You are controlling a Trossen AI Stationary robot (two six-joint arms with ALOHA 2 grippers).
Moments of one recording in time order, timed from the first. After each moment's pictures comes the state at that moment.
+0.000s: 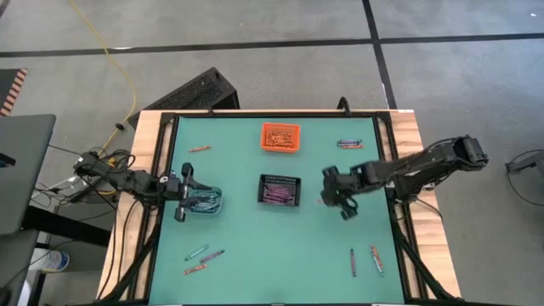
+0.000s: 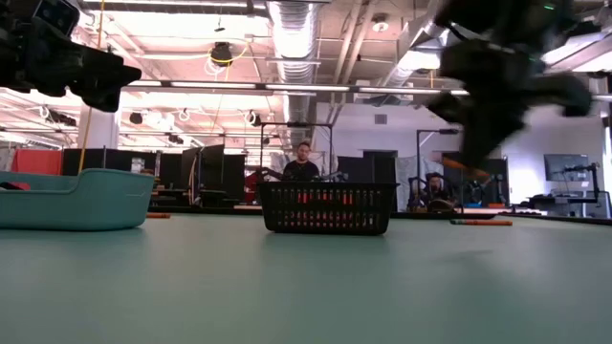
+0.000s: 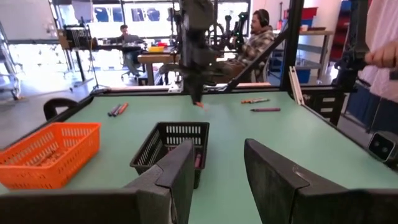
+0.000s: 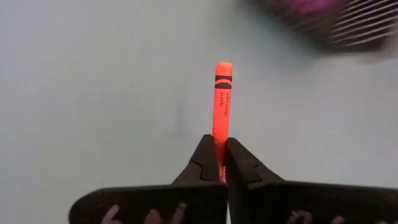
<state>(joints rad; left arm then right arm) -0.39 0.01 0.01 0.08 -0.37 0.03 0.12 1.28 0.74 -0.60 0.05 -0.28</state>
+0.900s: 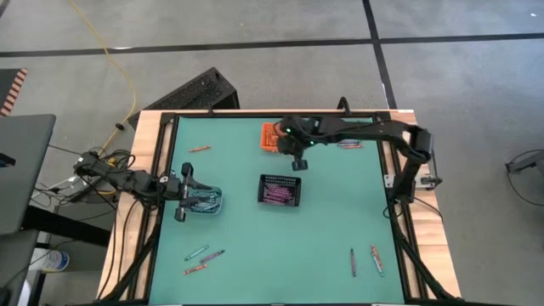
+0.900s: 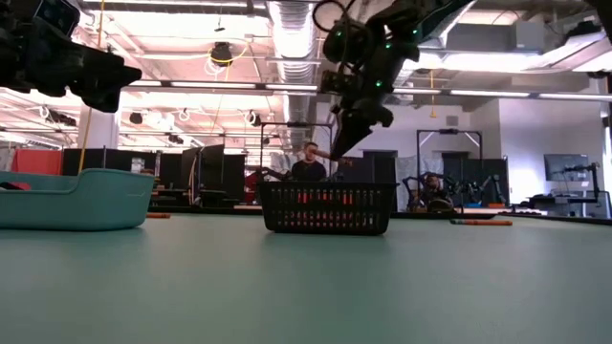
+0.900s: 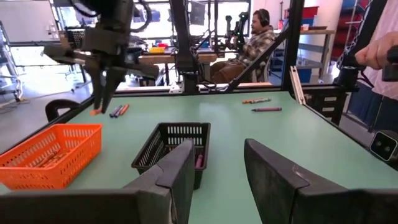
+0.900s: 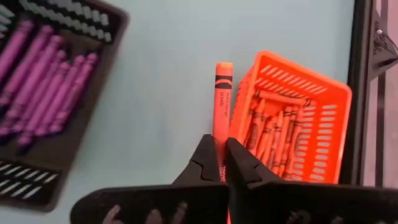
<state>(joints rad) -0.39 0.01 0.01 0.08 -0.37 0.04 -0.33 1.79 1.38 -0.58 0.00 -0.56</state>
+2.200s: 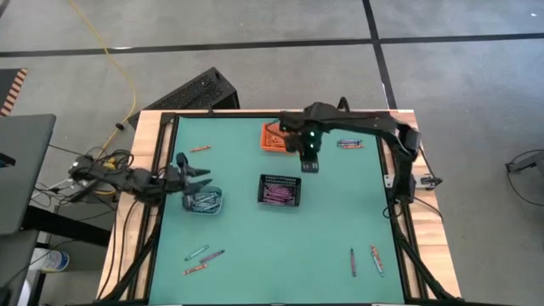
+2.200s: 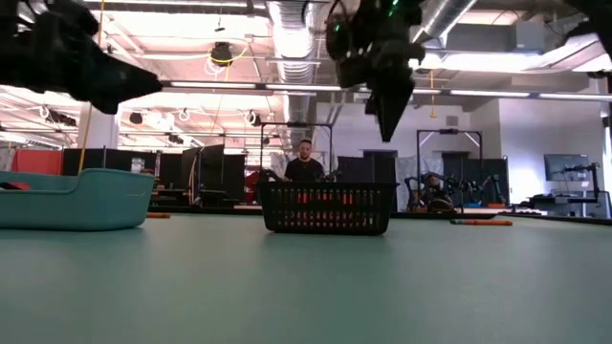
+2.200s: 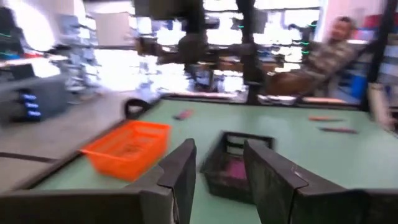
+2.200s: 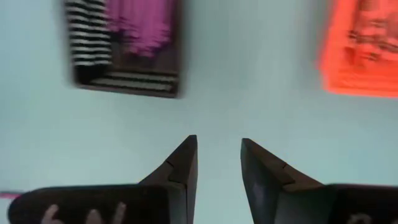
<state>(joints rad) -0.30 0.04 0.01 0.16 -0.56 0.07 -0.34 1.91 1.73 -1.34 -0.16 -0.28</state>
